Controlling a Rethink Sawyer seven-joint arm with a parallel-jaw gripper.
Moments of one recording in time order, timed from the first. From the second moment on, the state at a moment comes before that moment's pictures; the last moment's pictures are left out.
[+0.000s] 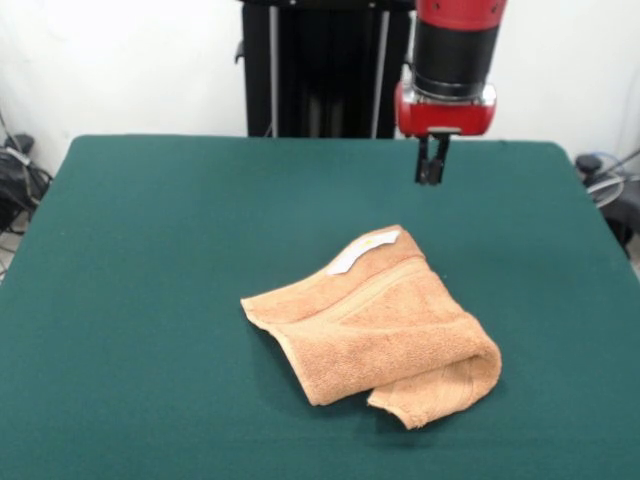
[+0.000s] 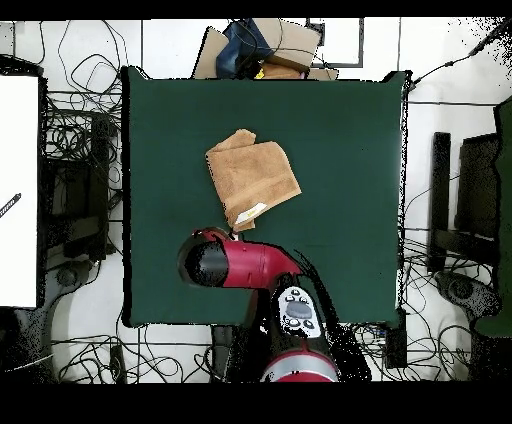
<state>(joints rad) -0.13 -0.68 0.04 1.99 -0.02 0.22 1.64</state>
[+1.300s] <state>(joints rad) -0.14 -0.53 -0.01 1.78 0.02 0.24 1.64</state>
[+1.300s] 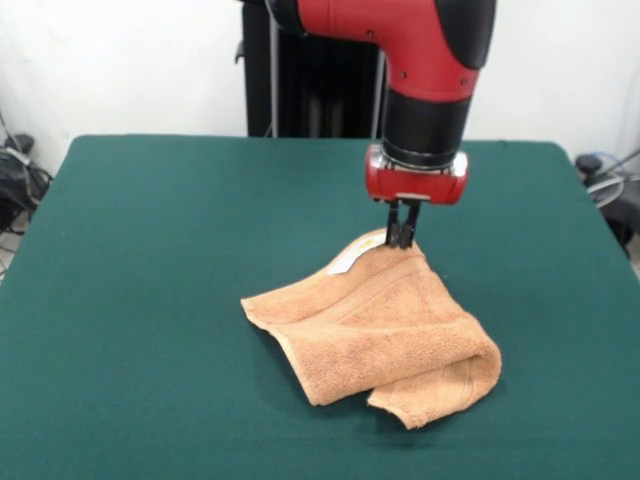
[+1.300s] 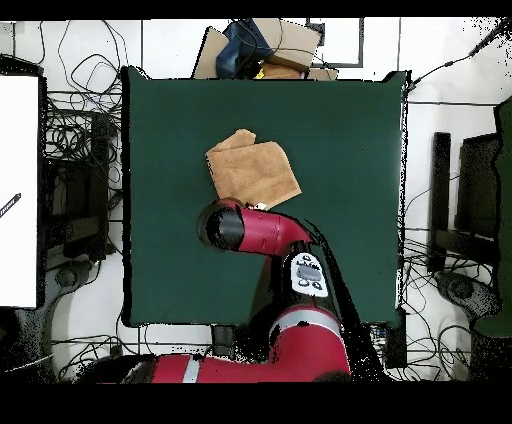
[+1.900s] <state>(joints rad) -0.14 -0.44 -0.01 1.75 0.02 0.24 1.64</state>
